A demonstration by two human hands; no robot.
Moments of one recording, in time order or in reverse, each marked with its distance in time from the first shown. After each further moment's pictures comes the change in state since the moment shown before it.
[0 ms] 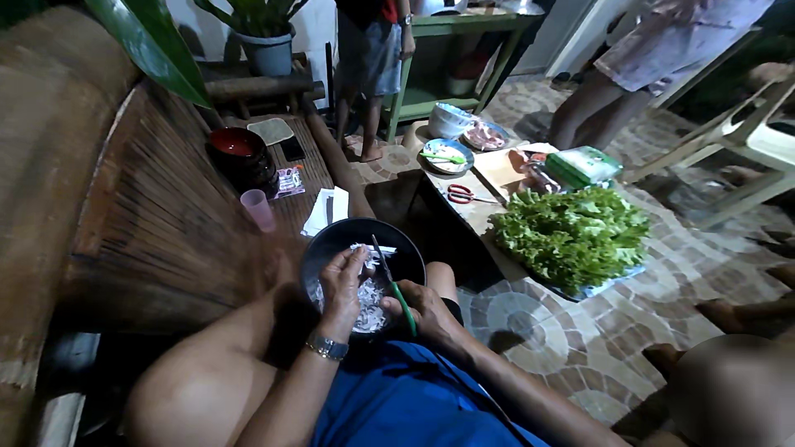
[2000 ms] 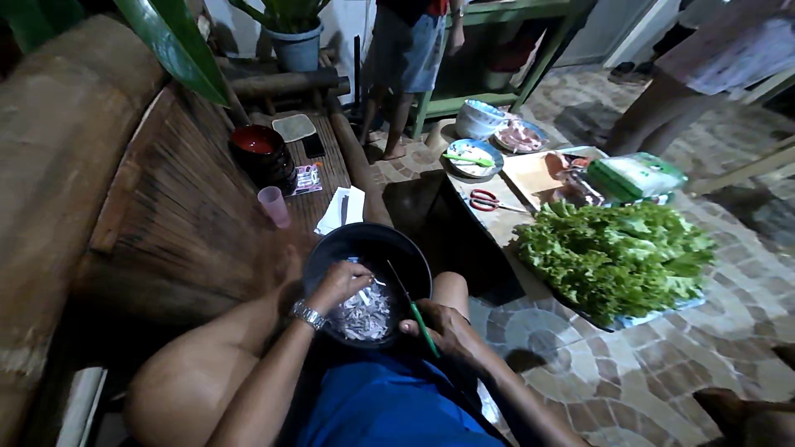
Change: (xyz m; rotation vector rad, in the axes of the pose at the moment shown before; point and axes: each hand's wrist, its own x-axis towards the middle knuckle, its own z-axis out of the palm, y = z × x) left_hand 0.060 0.008 -0.027 1.226 -0.700 0.037; right_hand 0.003 0.033 -0.039 -0.242 -0.218 0.146
